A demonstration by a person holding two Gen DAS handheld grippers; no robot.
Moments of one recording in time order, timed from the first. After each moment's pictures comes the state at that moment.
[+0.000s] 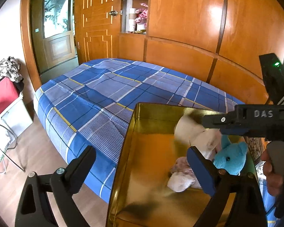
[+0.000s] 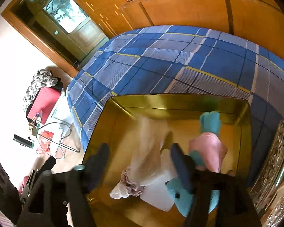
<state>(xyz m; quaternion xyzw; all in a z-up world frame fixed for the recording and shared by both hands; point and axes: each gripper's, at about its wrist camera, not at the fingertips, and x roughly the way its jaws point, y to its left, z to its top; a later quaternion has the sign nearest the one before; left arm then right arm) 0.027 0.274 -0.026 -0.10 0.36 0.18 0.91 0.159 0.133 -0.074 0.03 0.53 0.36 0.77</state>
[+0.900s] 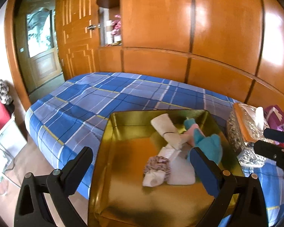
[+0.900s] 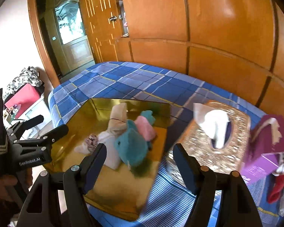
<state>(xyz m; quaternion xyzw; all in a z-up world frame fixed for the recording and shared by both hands) 0.020 0.220 -0.007 -0.05 0.33 0.12 0.94 0.052 0.006 -0.027 -0.07 0.37 0.29 0.88</state>
